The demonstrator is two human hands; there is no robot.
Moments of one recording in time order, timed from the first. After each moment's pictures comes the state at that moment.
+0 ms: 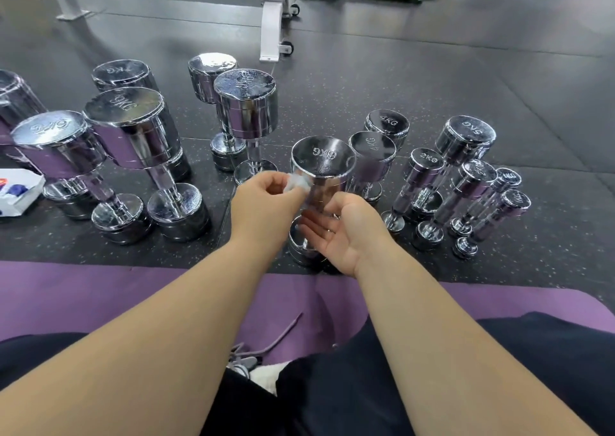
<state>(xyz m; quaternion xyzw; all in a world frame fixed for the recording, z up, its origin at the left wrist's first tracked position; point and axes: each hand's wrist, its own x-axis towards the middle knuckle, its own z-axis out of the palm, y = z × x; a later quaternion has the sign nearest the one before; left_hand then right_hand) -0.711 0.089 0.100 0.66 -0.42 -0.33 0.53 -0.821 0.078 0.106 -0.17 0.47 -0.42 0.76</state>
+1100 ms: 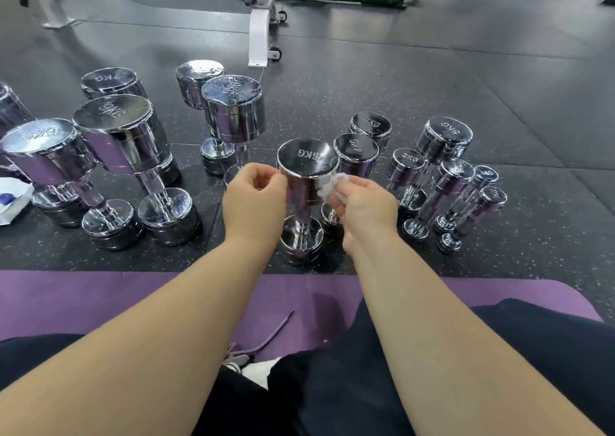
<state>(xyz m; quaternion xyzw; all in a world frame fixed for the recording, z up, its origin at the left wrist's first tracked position) -0.719 0.091 0.112 0.63 -0.38 -0.36 0.58 -0.839 0.070 0.110 -0.20 0.57 -0.56 0.57</state>
